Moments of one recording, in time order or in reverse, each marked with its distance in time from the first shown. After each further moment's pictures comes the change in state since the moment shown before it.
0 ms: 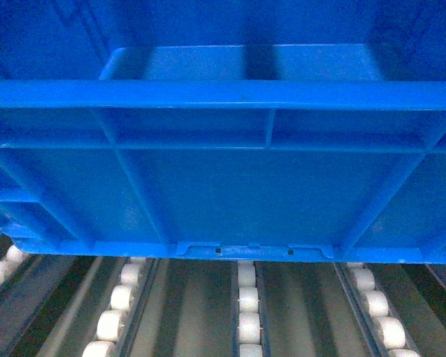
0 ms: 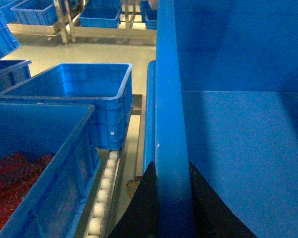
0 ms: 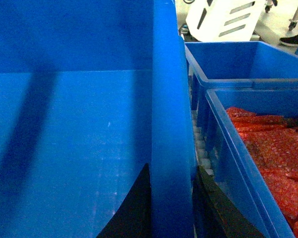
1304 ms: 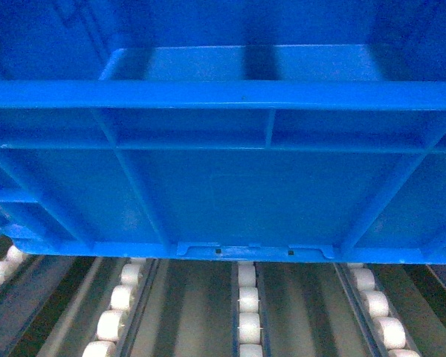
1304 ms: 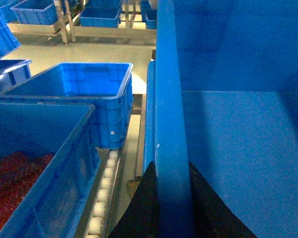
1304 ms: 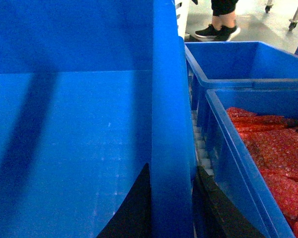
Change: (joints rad) left arm 0.000 0.000 0.000 0.000 0.000 0.000; right arm 0.000 0.000 0.000 0.000 0.000 0.000
